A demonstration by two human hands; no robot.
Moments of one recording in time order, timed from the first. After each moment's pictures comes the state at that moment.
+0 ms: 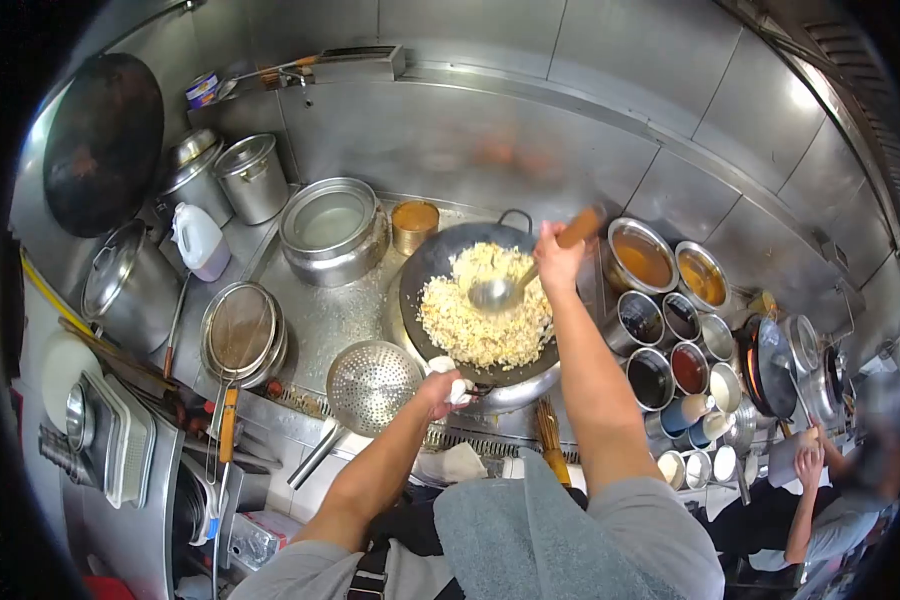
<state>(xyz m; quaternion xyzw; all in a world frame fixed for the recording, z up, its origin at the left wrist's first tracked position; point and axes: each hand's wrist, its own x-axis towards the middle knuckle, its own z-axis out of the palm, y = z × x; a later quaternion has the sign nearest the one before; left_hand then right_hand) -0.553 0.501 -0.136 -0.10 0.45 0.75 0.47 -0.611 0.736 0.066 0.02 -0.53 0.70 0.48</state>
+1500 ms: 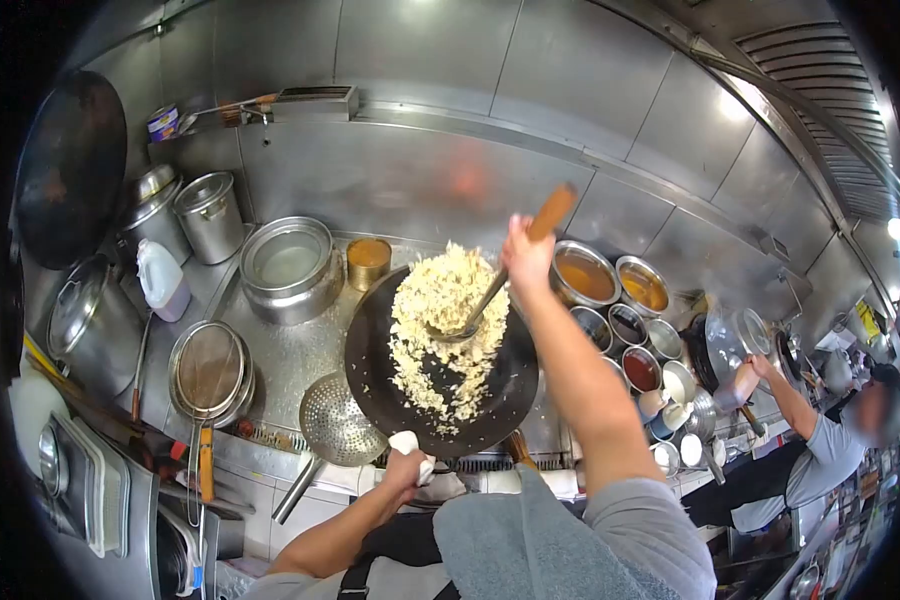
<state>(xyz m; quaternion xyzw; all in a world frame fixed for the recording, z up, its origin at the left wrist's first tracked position) -0.444 0.445 -0.118 -0.01 0.53 0.81 0.27 -0.569 0.710 0.159 0.00 -0.59 0.70 0.40</state>
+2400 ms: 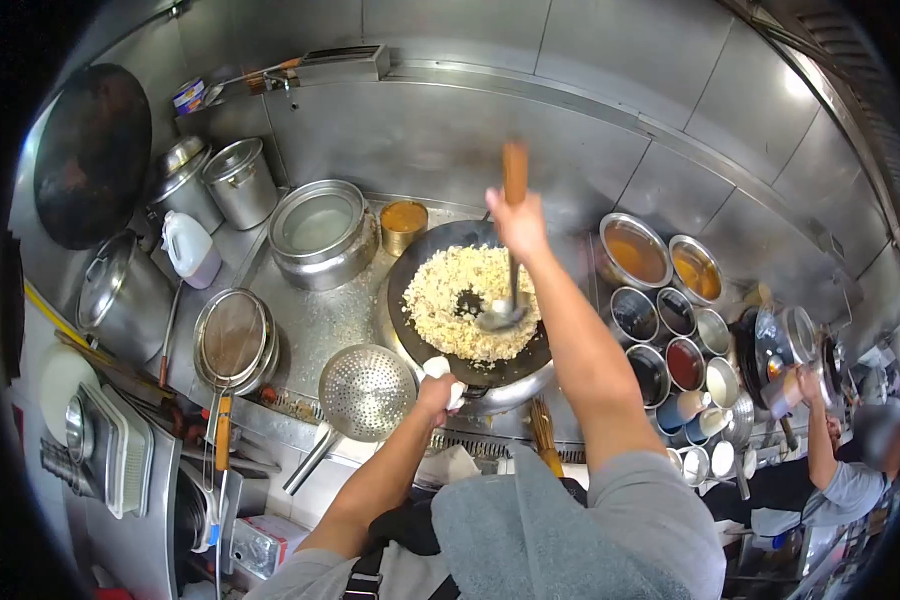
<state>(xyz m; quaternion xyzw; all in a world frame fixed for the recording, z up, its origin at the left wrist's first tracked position) -0.531 0.517 -0.133 -0.12 0.58 0.74 0.32 -0.626 0.717 0.123 -0.04 -0.77 0.58 0.28</state>
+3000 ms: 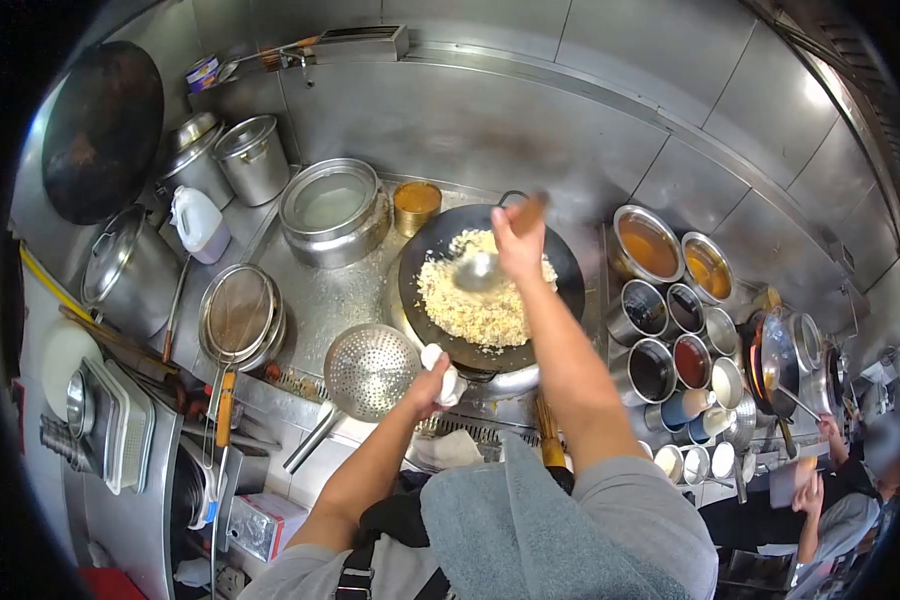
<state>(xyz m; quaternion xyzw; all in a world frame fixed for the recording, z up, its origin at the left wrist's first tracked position) -0.531 0.476 -0.129 -0.10 0.62 0.67 0.40 -0.632 0.696 0.045 0.09 -0.58 0.74 0.34</state>
